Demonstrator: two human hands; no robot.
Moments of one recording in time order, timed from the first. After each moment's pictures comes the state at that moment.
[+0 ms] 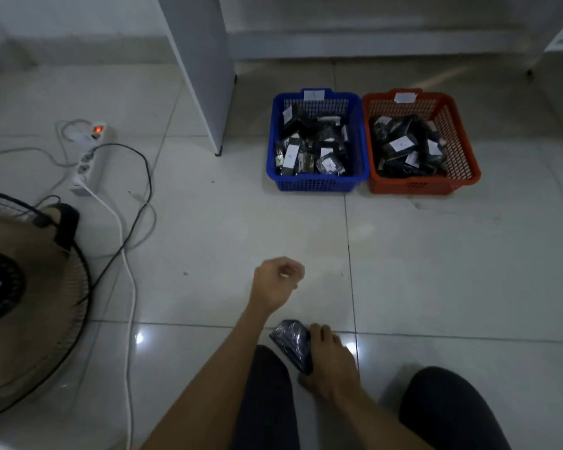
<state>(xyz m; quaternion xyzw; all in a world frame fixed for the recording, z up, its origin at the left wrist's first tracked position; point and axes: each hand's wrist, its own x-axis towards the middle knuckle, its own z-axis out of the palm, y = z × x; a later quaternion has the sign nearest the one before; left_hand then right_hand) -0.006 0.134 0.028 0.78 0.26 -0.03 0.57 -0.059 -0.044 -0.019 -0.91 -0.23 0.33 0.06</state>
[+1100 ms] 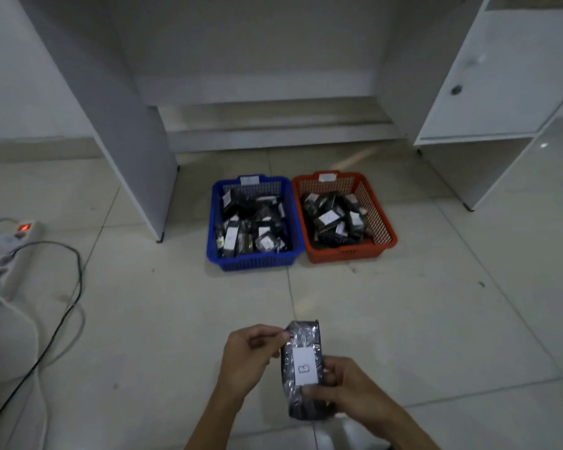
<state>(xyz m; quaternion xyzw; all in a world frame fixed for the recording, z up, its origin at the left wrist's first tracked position) 0.027 0.077 0.100 0.68 0.26 -0.03 0.68 0.054 -0.124 0.081 -0.65 -0.02 0.43 0.62</state>
